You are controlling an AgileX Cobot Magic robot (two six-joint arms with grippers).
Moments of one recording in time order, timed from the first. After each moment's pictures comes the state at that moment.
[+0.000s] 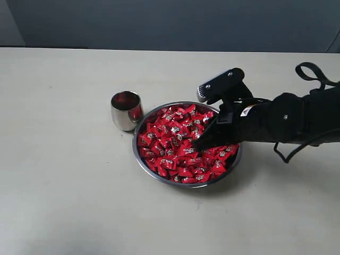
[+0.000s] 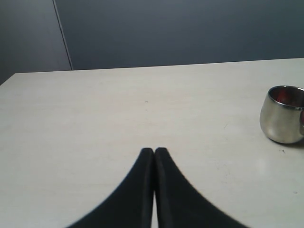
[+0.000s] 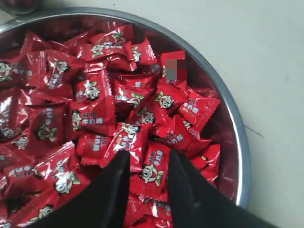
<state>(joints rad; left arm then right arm) 0.12 0.00 0.00 0.05 0.29 -0.02 0.70 1.71 -0.72 0.52 -0.08 -0.60</state>
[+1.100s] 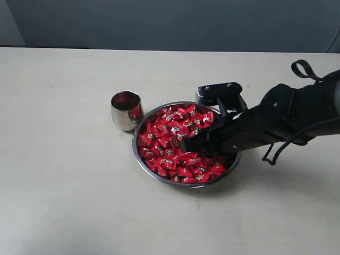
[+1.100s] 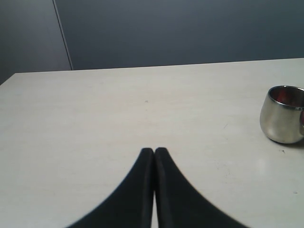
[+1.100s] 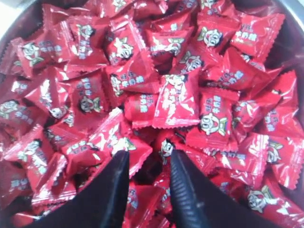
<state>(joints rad) 0.12 0.00 0.00 0.05 0.29 -0.02 0.70 1.76 -0.77 0.80 0.14 -0.55</state>
